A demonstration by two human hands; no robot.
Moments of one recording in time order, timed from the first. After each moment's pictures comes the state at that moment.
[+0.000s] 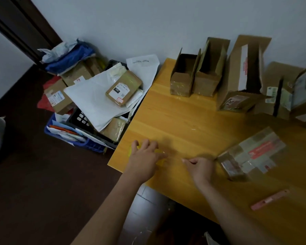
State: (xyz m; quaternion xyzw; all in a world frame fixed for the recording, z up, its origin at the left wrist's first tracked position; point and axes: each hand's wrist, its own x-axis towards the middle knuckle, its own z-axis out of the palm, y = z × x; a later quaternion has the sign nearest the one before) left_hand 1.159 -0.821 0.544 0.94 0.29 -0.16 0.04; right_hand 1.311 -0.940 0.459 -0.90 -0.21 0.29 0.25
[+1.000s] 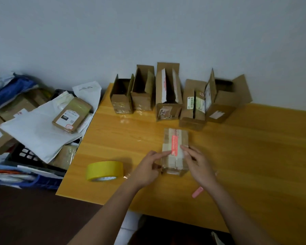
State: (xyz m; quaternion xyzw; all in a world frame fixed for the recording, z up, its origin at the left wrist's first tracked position) left_hand 1.288 -0.918 0.553 0.78 0.23 -0.02 0.58; right_hand 1.414 -1.068 0.583 -0.81 -0.27 0.29 0.44
